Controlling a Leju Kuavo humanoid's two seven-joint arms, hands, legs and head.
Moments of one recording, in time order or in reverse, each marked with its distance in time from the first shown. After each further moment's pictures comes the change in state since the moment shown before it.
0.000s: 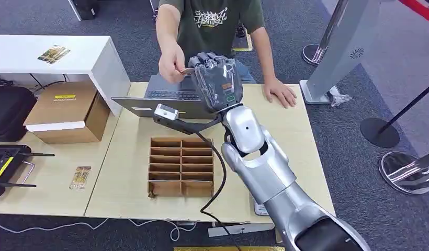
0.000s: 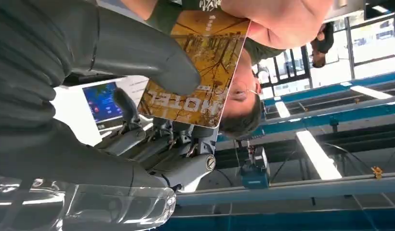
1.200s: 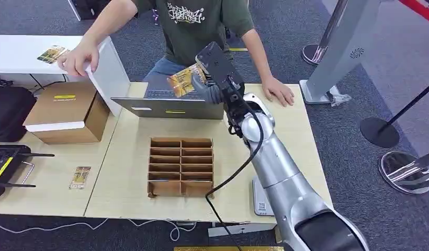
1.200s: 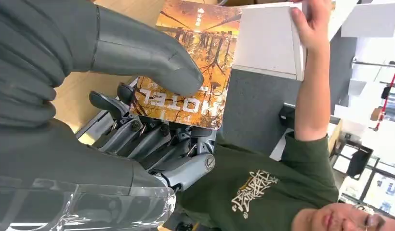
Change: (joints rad) left arm -0.003 0.007 0.018 0.004 0.045 0.004 0.013; right arm -0.049 0.046 -0.206 0.053 -1.165 0.452 0.033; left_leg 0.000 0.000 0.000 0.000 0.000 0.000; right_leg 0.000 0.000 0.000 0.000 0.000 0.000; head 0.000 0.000
